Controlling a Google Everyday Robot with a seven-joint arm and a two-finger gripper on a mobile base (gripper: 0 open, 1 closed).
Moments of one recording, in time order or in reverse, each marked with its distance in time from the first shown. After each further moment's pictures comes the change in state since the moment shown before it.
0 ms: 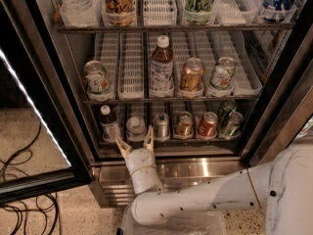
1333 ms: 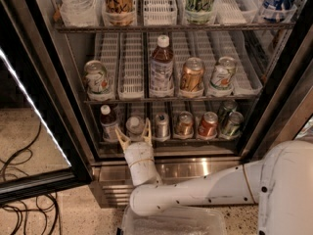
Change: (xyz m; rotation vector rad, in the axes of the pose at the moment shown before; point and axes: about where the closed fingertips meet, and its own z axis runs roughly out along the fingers) arm -0.011 -0.001 0.025 0.006 -0.063 -0.013
